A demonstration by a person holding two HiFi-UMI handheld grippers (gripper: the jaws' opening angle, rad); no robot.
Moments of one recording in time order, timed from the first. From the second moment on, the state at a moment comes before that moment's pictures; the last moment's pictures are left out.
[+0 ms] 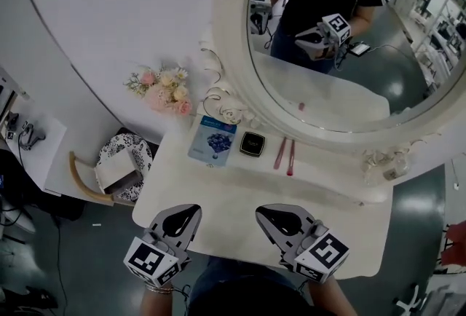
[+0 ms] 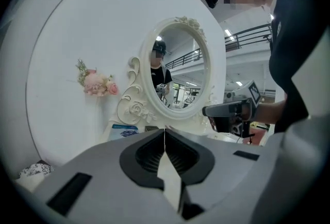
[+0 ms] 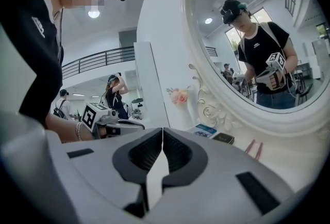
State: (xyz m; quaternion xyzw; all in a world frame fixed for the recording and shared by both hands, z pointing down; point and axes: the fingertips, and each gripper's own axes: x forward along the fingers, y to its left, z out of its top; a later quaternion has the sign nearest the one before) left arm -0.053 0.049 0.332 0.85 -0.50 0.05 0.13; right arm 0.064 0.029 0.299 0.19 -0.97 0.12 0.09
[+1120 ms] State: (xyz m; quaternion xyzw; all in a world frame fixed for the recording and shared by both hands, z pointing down) left arm -0.058 -0.009 0.384 0.89 -0.41 0.09 0.18; right arm 0.032 -0.013 0.333 0.26 -0.95 0.16 0.12
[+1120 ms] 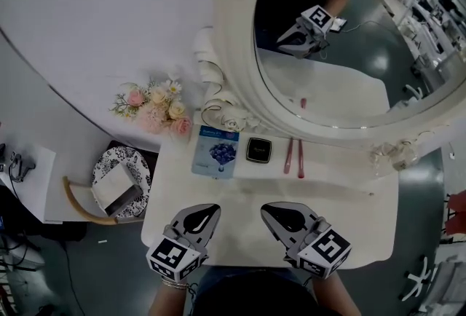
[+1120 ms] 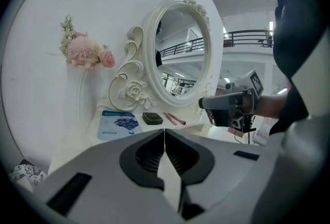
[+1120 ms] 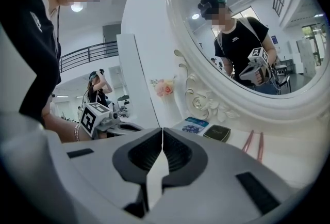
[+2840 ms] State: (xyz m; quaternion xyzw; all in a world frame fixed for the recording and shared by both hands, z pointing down) left arm -0.085 -0.046 0.475 0.88 -0.39 0.13 0.23; right arm -0.003 -0.021 0.407 0.27 -0.92 0.24 0.14
